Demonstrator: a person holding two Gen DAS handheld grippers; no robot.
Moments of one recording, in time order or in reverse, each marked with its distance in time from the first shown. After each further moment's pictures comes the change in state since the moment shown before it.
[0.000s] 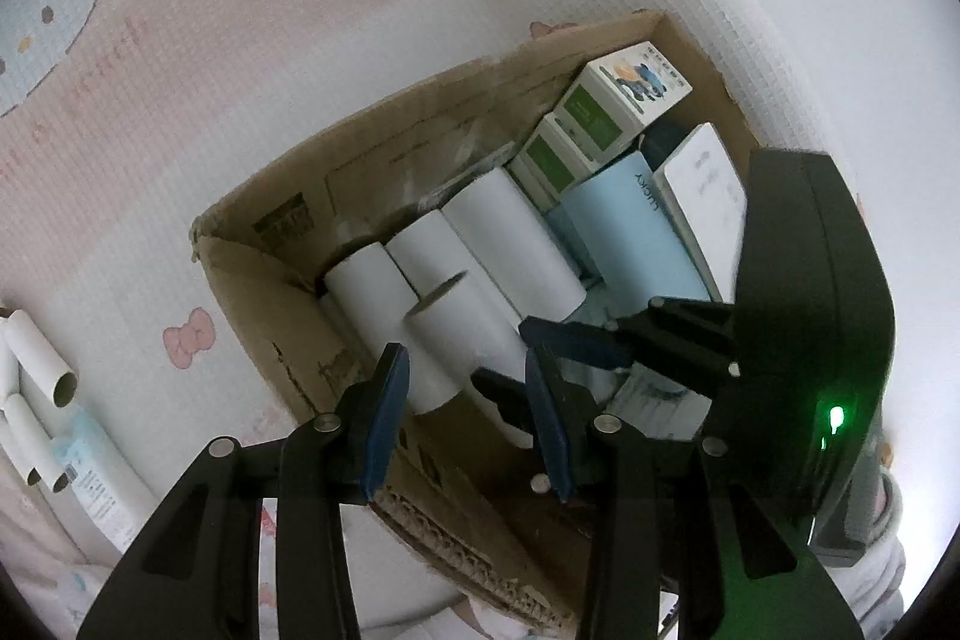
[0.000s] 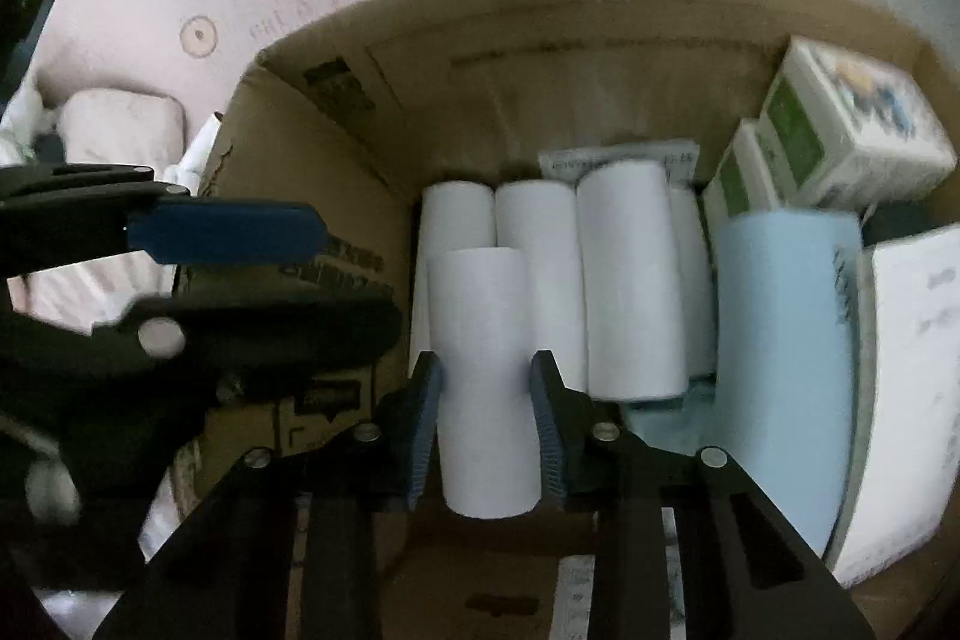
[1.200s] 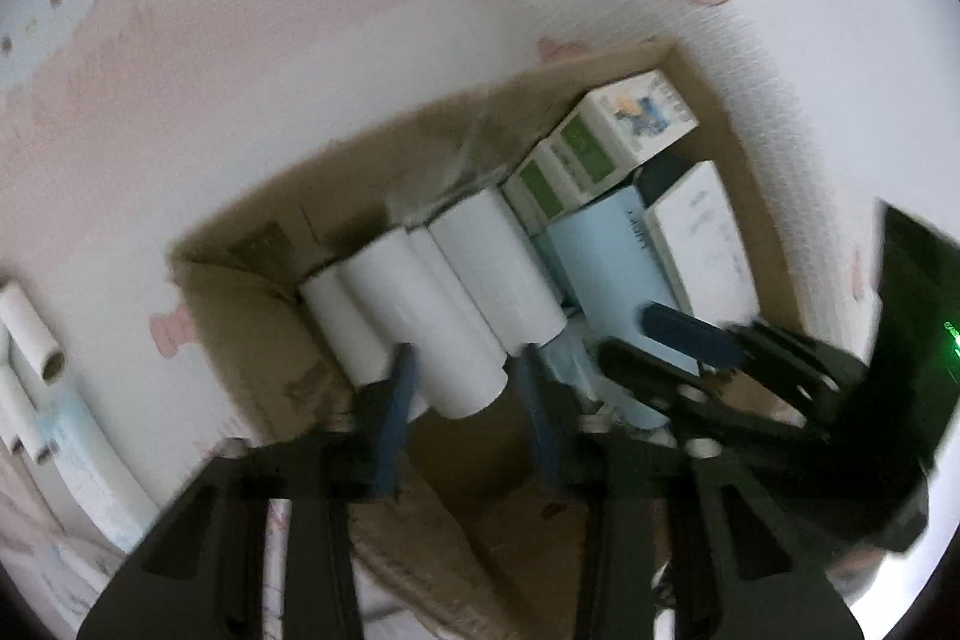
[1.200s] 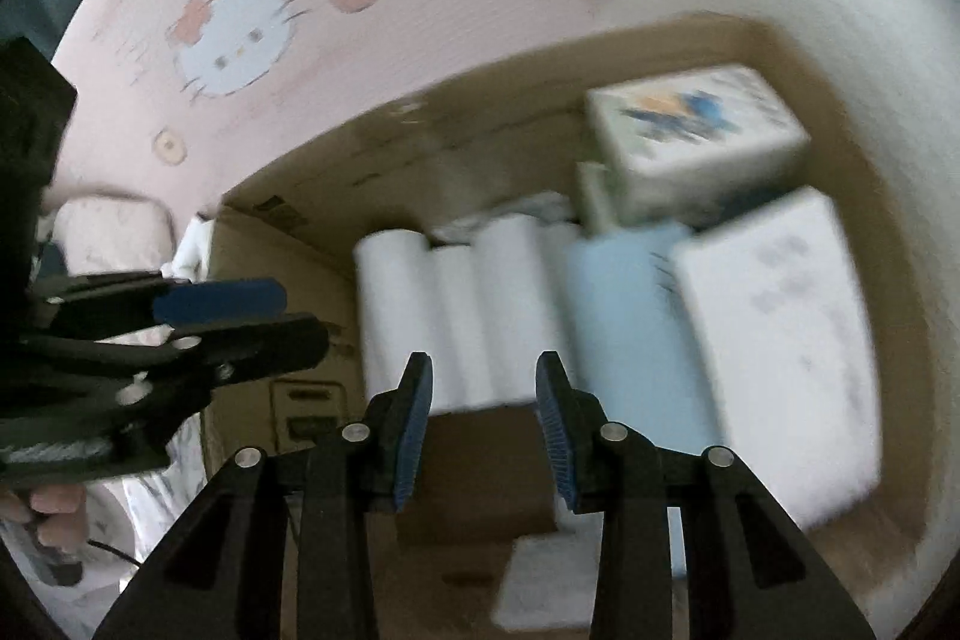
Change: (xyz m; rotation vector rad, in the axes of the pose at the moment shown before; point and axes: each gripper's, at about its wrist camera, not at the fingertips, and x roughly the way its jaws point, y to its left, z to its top) left arm 0.008 -0.016 0.019 -0.136 0.028 -0.012; right arm -0.047 -0.043 -0.010 0.222 -0.109 -0.020
